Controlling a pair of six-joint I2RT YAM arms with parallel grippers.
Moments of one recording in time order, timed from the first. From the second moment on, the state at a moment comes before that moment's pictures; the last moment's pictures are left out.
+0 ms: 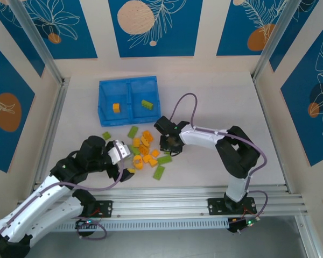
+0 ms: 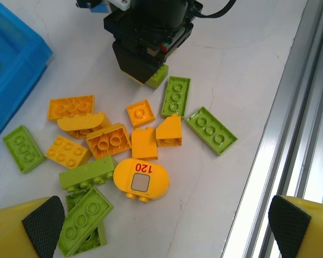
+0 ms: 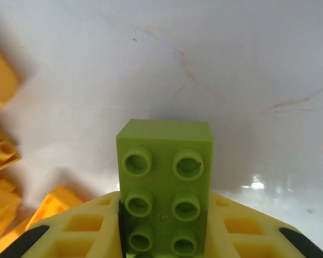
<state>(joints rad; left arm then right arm) -0.68 0.65 0.68 -0.73 0.29 0.34 0.81 1.77 1.15 -0.65 0.07 0.88</state>
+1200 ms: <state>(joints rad) -0.68 0.47 0.66 -0.70 -0.12 0.24 0.70 2.42 2.21 -0.76 0.09 0.40</state>
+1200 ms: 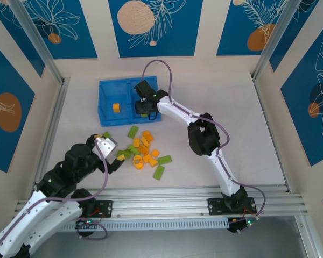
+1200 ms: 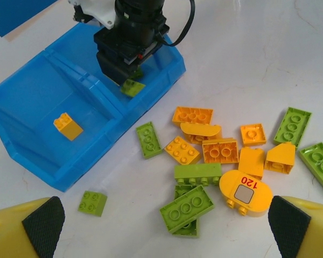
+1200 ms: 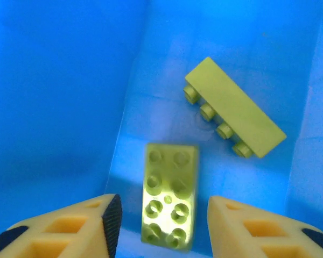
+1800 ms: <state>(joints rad) -0.68 0.88 0.90 -0.71 -0.26 -0.44 0.72 1.55 1.57 -0.65 -0.04 0.41</state>
